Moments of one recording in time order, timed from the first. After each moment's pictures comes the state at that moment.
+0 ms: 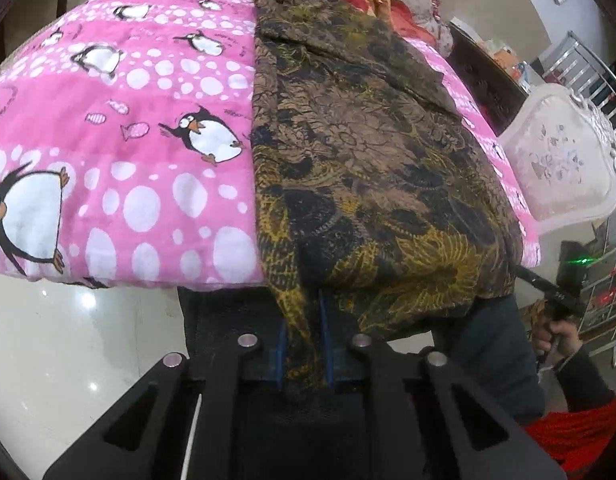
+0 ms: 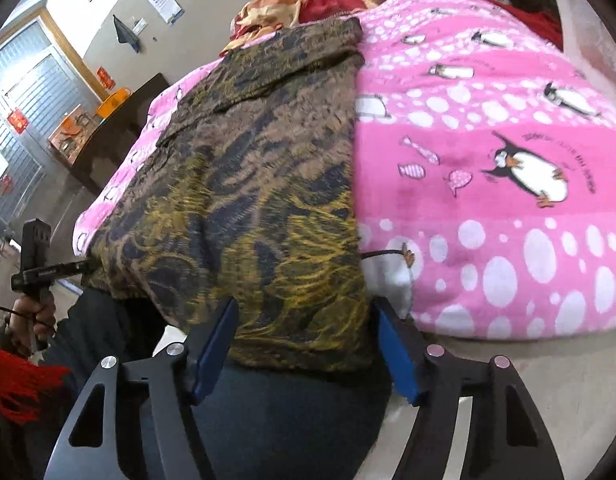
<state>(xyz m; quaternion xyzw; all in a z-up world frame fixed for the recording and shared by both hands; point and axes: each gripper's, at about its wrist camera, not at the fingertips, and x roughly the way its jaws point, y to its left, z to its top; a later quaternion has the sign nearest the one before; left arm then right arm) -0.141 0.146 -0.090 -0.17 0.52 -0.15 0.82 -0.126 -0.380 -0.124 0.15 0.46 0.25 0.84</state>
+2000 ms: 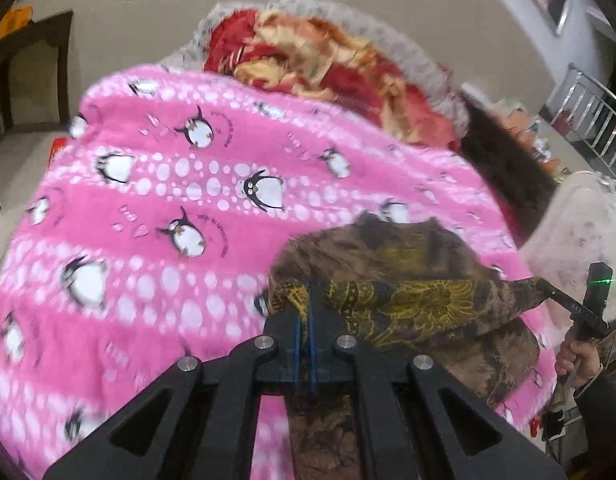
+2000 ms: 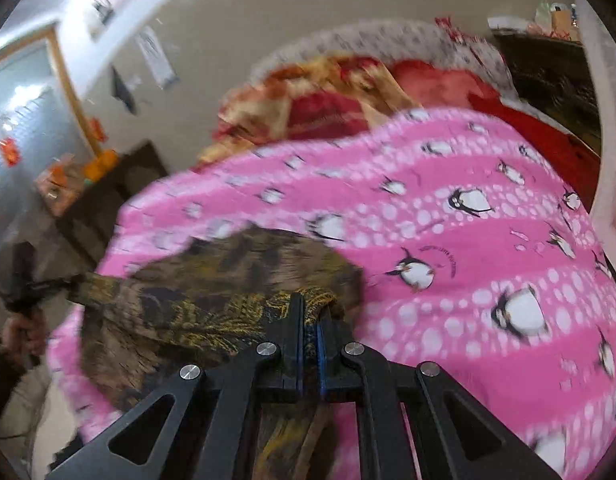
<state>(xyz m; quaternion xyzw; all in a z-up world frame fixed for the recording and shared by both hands) 0.117 0.162 0.004 -0.14 0.42 -0.11 0.89 0.122 -0.400 -0.021 0.14 0.37 0.18 0.90</state>
